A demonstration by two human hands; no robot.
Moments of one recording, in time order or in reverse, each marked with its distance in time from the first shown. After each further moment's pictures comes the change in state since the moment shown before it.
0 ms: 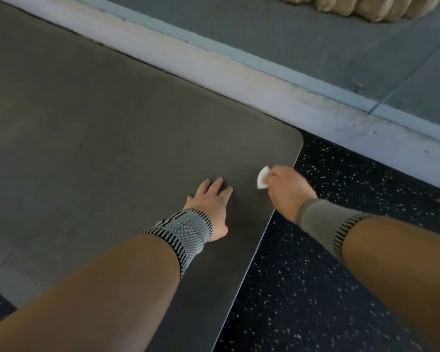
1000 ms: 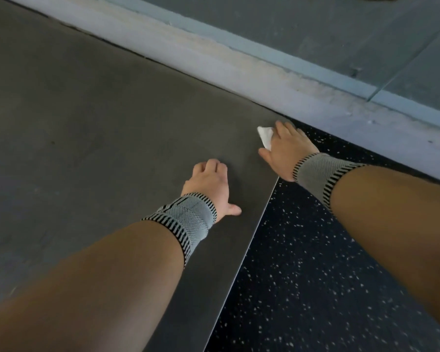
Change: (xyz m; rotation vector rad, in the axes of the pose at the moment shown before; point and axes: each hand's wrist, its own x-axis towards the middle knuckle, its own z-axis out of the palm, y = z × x) left_hand 0.035 0.027 -0.016 -0.010 0.182 -0.044; right_hand 0.059 0.045 -0.019 -0.229 -0.096 0.145
